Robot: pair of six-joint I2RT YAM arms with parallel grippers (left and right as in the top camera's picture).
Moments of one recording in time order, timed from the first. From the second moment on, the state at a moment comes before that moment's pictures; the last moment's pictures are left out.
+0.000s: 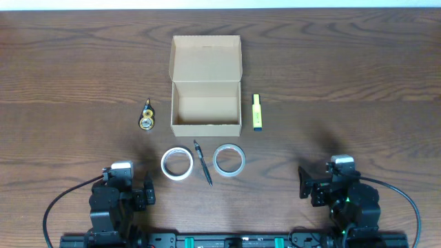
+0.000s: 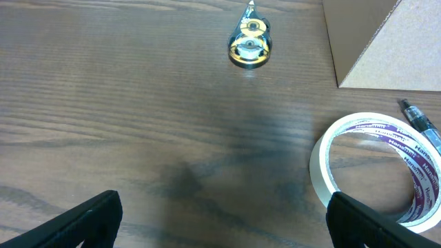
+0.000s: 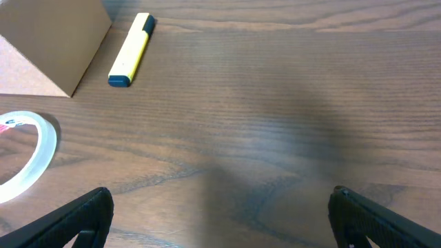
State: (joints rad) left arm 0.03 0.01 0.24 -0.89 -0.03 0.01; right arm 0.08 0.02 0.17 -0.74 -0.09 0.08
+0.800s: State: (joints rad) left arm 0.03 0.01 0.24 -0.89 -0.03 0.01; right arm 0.08 0.02 0.17 -0.74 -0.10 0.08
